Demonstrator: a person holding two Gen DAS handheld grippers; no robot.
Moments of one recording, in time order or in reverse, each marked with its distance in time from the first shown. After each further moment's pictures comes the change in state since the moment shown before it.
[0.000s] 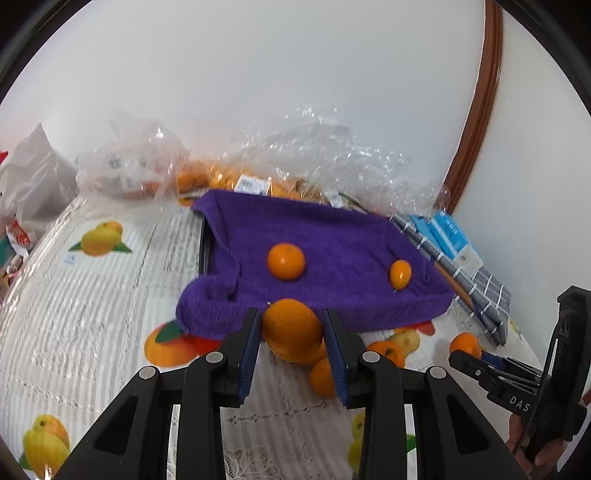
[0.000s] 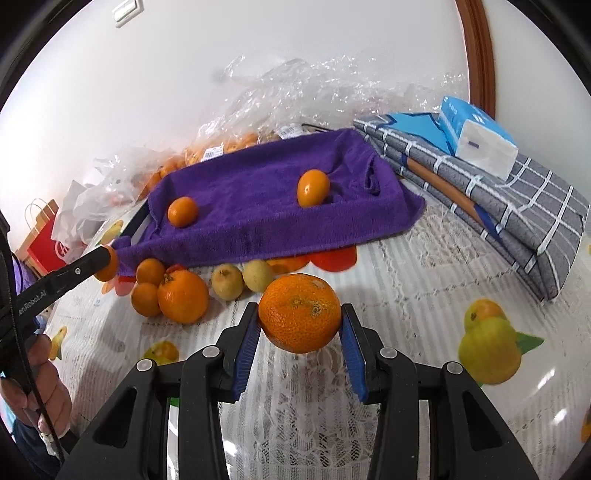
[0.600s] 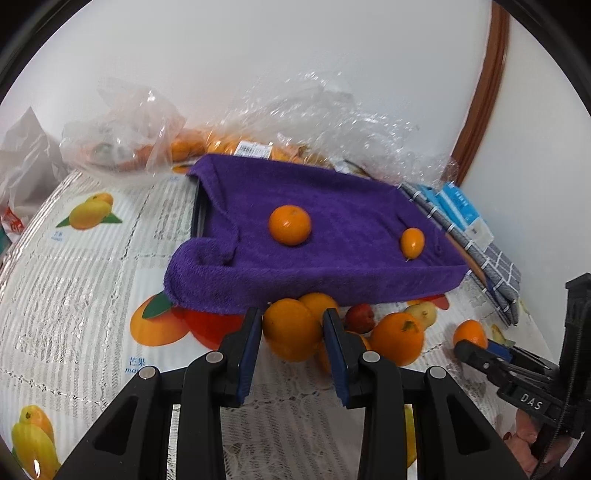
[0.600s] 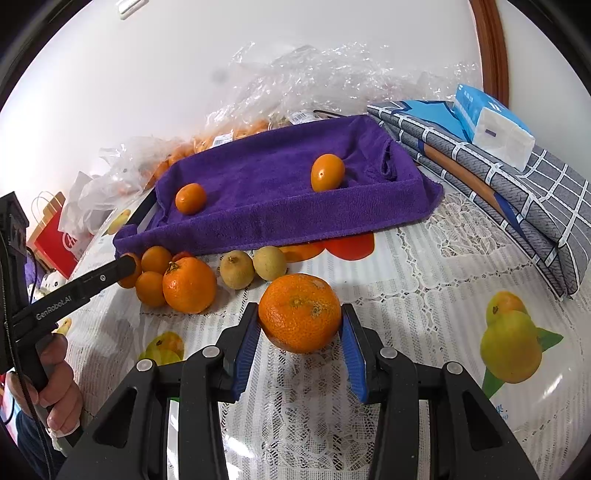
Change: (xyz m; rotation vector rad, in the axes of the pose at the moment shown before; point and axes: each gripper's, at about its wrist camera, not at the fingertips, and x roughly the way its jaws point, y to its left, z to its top) left arm 0.024 0.000 -0.015 0.017 0.095 0.003; right arm 0.014 0.001 -0.012 -0.011 0.044 0.036
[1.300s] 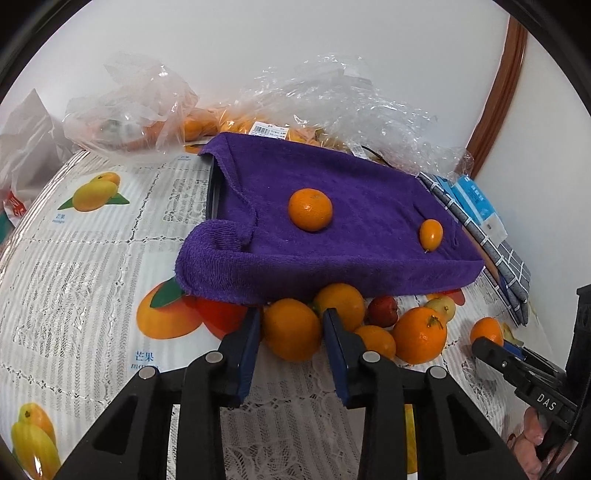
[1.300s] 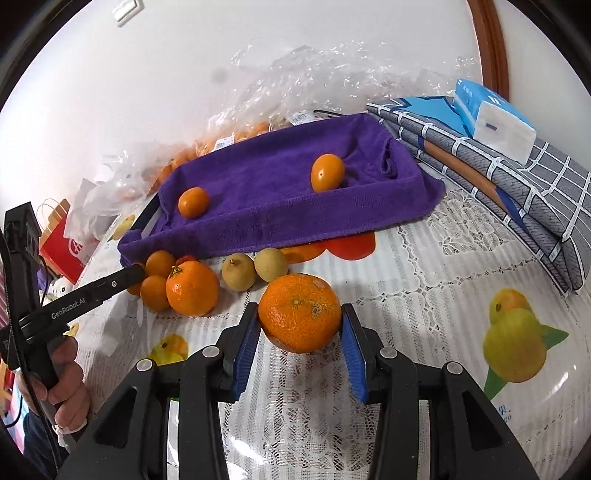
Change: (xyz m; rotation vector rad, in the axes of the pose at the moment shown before) left arm 0.014 0.013 -0.001 -0.036 0.078 0.031; right arm -0.001 -0.004 0.001 0.021 0.005 0.025
